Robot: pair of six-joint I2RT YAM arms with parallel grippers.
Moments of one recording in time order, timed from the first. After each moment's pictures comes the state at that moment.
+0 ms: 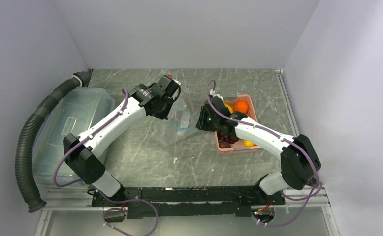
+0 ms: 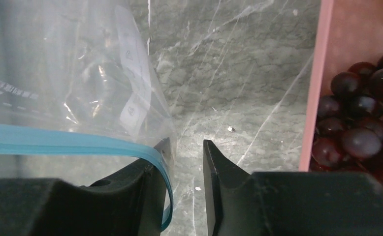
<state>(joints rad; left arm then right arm) -0.70 1.57 1.58 -1.07 -0.29 -0.22 0.69 1.48 0.99 -0.32 0.06 0.72</state>
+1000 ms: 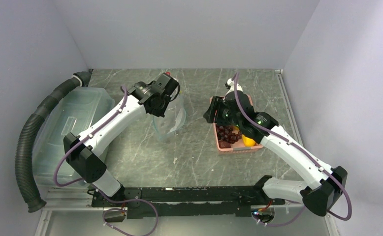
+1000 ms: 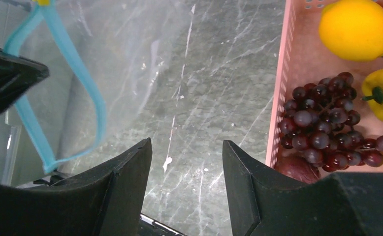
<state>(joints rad) -0.69 1.58 1.61 -1.11 -0.39 -0.19 0.68 1.15 1.12 -0.56 0.11 0.64</state>
